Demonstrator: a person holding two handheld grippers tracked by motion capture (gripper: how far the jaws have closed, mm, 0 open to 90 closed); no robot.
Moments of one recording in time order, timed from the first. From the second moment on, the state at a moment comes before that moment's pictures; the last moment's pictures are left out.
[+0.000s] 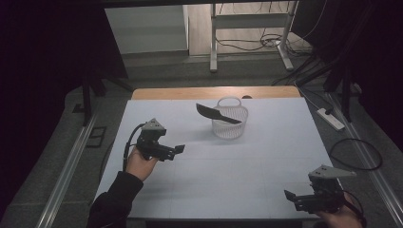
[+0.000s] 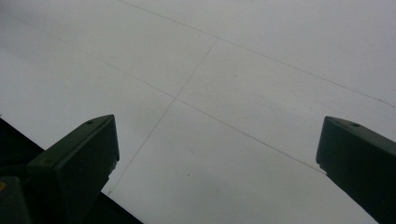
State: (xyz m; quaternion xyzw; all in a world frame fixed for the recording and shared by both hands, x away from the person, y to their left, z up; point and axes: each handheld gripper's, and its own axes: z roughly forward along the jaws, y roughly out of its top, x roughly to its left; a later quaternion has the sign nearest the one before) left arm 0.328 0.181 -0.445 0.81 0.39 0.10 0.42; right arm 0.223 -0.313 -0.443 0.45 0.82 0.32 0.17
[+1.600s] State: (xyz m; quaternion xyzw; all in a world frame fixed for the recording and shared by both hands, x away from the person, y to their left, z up) left arm 0.255 0.223 -0.447 0.79 0.43 0.12 0.43; right arm 0.222 -0.312 -0.442 0.45 0.81 0.32 0.17
